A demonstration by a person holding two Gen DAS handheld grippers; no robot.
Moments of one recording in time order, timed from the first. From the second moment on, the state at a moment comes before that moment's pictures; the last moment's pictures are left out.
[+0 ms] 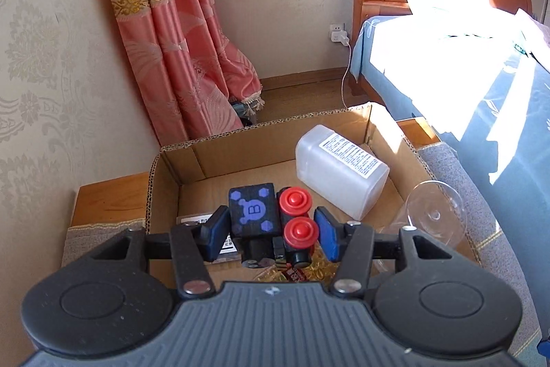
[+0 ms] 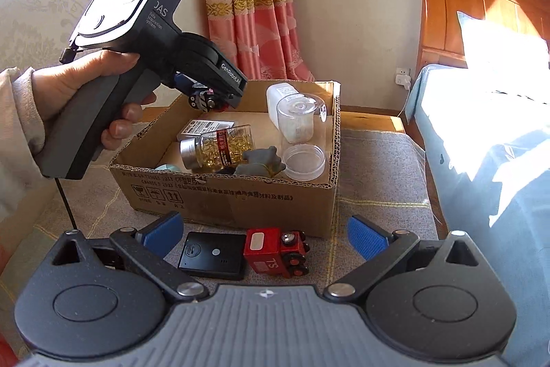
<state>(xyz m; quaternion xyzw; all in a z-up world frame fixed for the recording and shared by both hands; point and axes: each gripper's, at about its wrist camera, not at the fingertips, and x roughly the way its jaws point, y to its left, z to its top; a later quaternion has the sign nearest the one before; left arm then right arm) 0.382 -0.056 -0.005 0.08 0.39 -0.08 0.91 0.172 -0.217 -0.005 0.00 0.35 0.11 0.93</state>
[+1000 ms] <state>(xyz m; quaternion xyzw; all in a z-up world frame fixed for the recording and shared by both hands) 0.219 -0.022 0.021 0.08 0.35 -0.06 0.93 0.132 -0.233 -0.015 0.00 0.37 0.08 0.93</state>
